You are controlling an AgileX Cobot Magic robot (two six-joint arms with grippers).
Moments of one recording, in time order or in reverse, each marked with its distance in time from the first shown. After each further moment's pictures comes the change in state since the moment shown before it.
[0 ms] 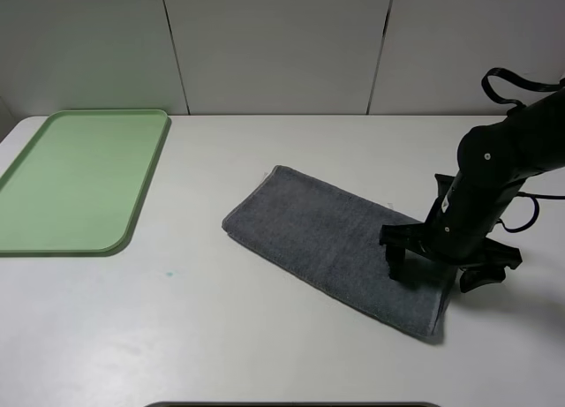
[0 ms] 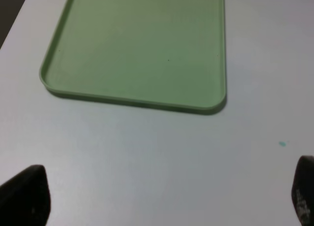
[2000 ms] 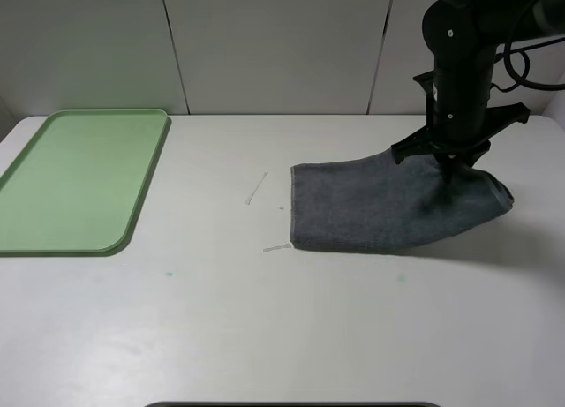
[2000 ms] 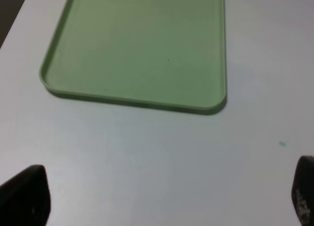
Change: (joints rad) left arm 0.000 0.000 0.000 0.001 0.000 0.000; right arm 0.000 0.093 -0.631 -0.359 0.585 -0.213
